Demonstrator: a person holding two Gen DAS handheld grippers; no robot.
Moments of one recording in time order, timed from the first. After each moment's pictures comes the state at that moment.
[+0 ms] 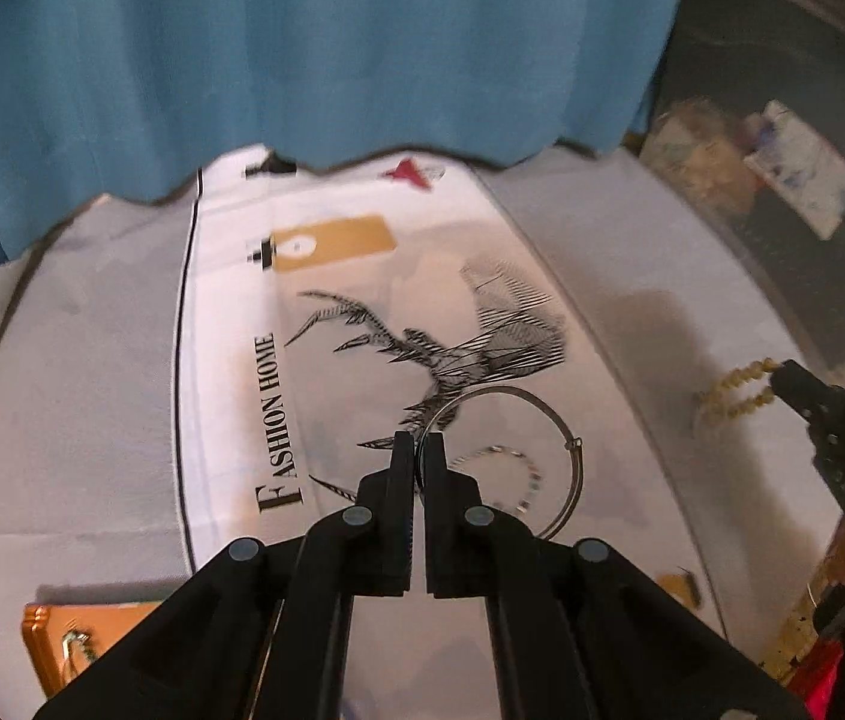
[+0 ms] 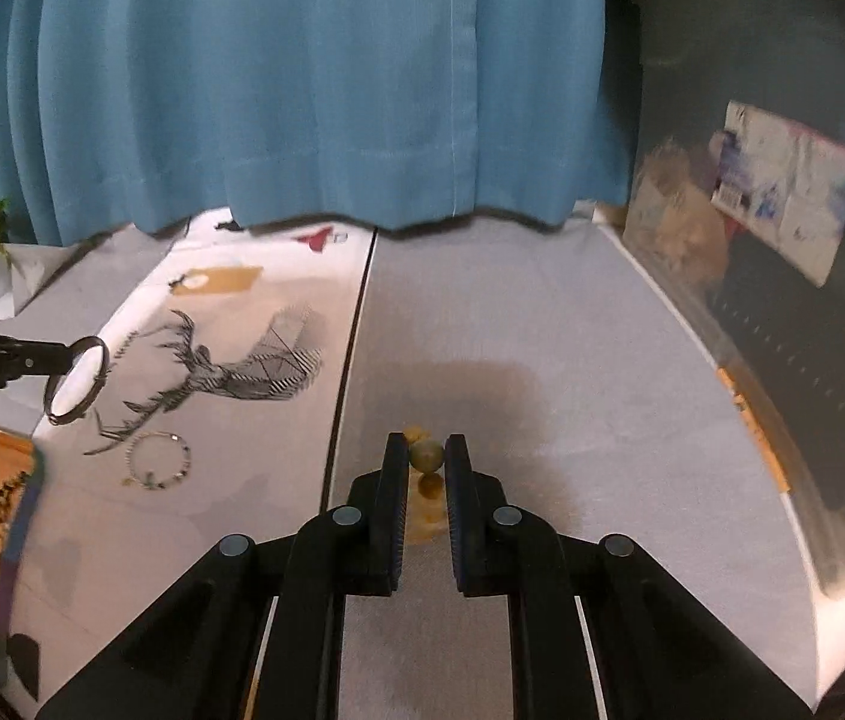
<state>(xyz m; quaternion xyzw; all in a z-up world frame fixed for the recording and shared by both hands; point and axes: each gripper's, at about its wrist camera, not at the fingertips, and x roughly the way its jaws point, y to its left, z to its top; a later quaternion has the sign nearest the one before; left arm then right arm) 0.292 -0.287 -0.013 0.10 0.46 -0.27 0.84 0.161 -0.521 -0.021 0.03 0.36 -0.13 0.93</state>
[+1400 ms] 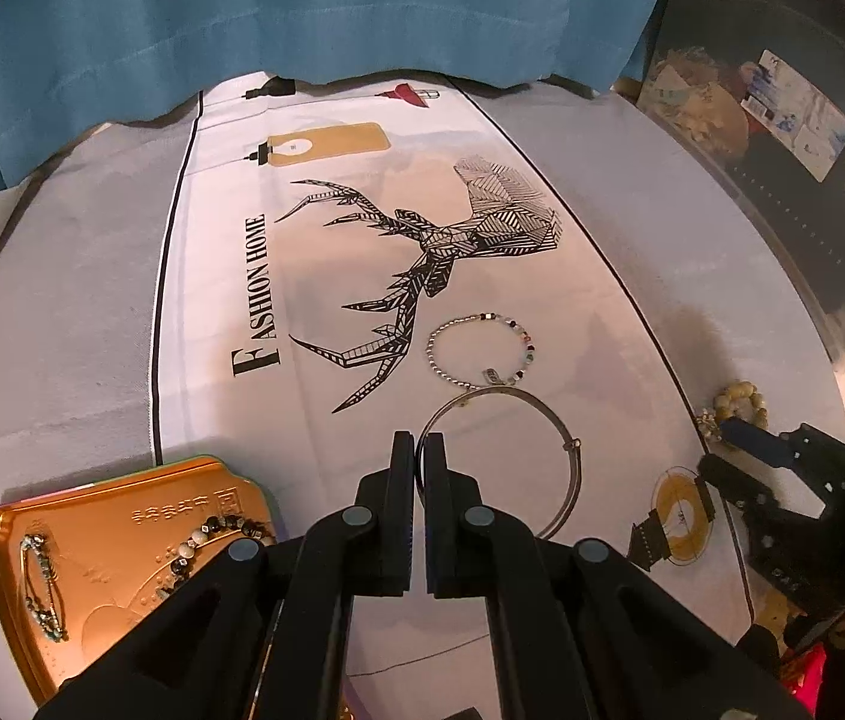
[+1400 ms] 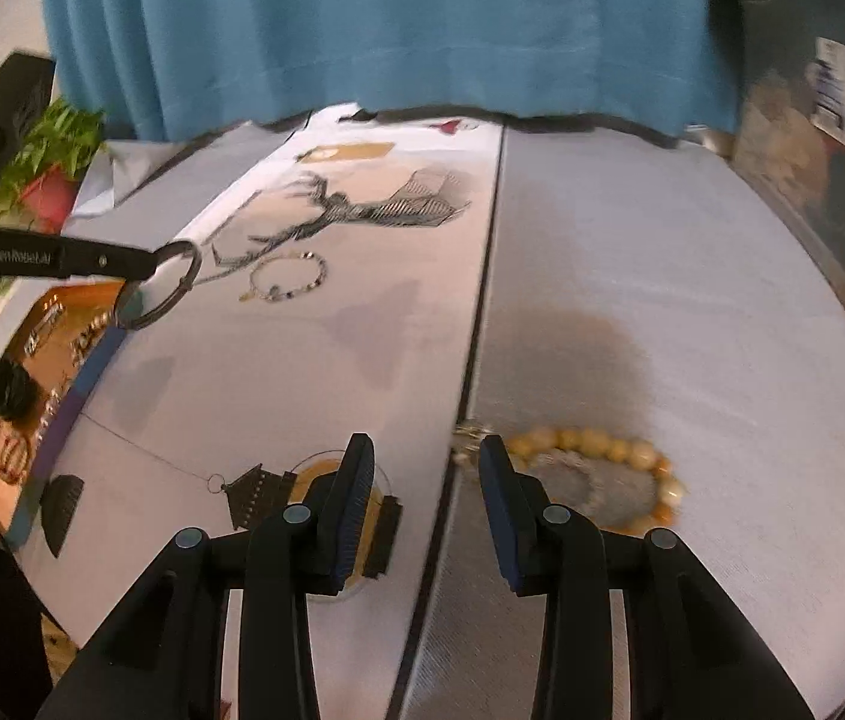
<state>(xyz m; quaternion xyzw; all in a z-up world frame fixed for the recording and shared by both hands) 0.255 -0.268 -0.060 0.10 0.51 -0.26 0.81 0.118 -0.466 -0.088 0.04 0.43 0.00 0.90</state>
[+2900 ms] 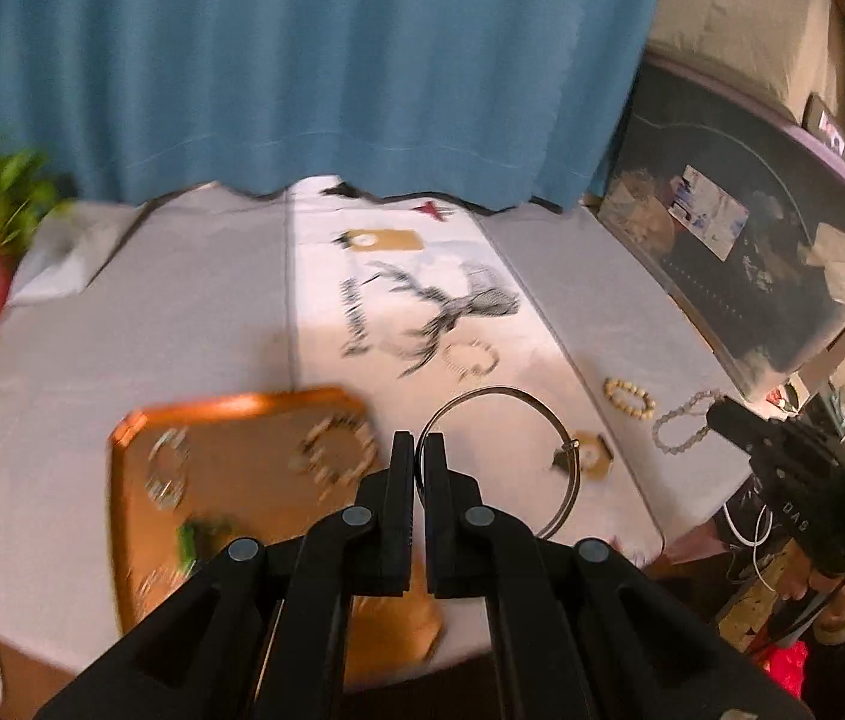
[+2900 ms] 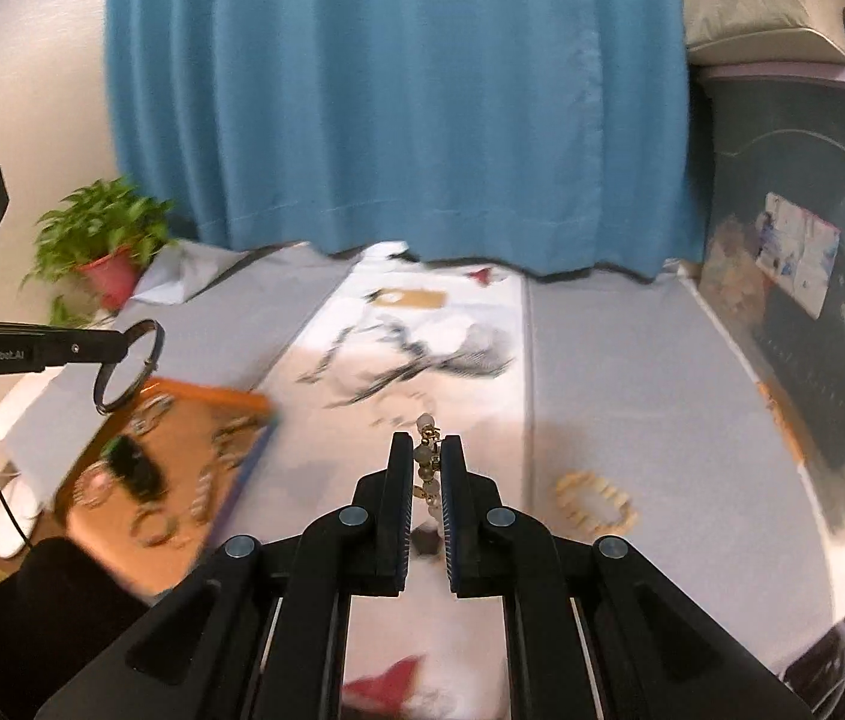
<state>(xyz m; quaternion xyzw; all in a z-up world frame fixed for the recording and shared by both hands) 0.126 -0.119 0.060 0.01 0.42 -0.26 0.87 0.022 -0.383 0.052 0.03 0.31 -0.01 0.95</state>
